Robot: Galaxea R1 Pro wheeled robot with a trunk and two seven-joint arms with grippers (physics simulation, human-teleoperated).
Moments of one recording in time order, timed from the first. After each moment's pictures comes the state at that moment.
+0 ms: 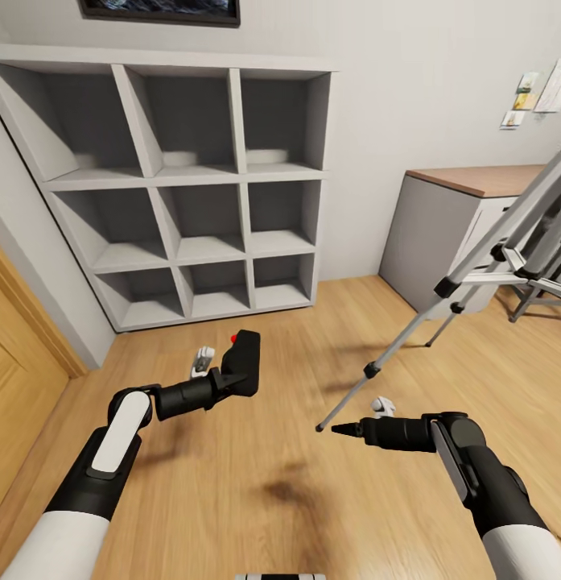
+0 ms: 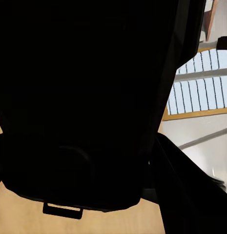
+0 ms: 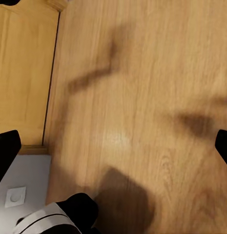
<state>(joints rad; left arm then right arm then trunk) -0.57 0.06 -0.02 -1.26 1.05 1.01 -0.16 -0.53 -0.15 -0.06 -1.12 -0.07 0.99 0.98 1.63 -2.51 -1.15</state>
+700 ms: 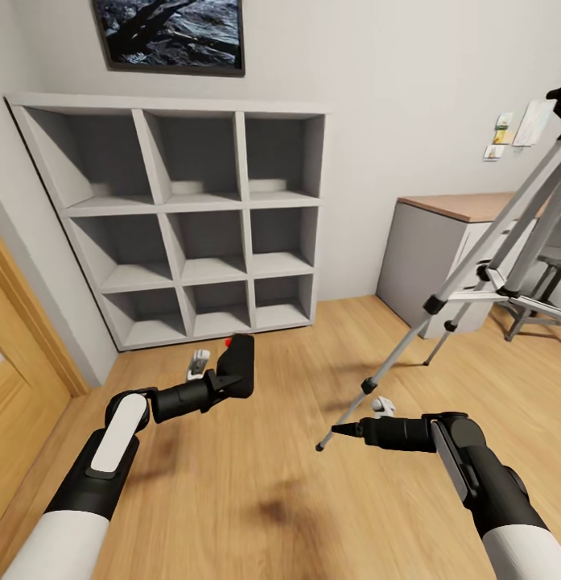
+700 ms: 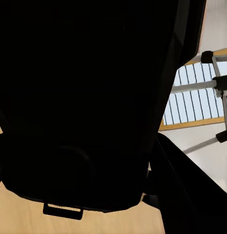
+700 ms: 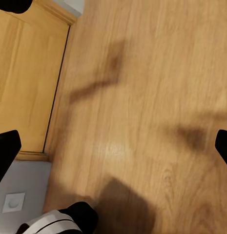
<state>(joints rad) -0.57 0.05 0.02 -1.22 1.05 1.01 -0.15 -0.53 -0.15 -0.06 -1.12 -0.07 0.99 0.98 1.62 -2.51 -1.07</state>
